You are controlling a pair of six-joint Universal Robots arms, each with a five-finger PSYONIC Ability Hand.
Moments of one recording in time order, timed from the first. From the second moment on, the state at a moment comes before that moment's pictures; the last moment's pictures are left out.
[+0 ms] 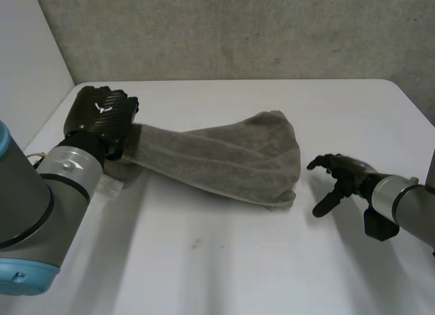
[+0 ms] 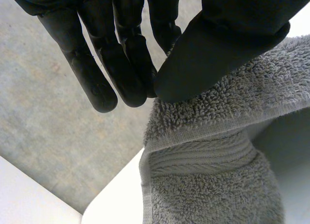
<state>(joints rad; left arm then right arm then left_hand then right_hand) 4.25 -1.68 -1.70 3.37 -1.66 3.61 1.72 -1.15 1.63 0.09 1.25 3.19 1.20 1.22 1.22 1.22 1.04 0.28 0.27 0.29 0.29 0.13</state>
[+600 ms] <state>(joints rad) 4.20 -1.64 -1.60 3.37 -1.67 3.58 1.95 -0.87 1.39 -0.06 1.23 3.22 1.20 1.22 1.22 1.22 1.04 0.36 0.35 0.36 0.36 0.19</state>
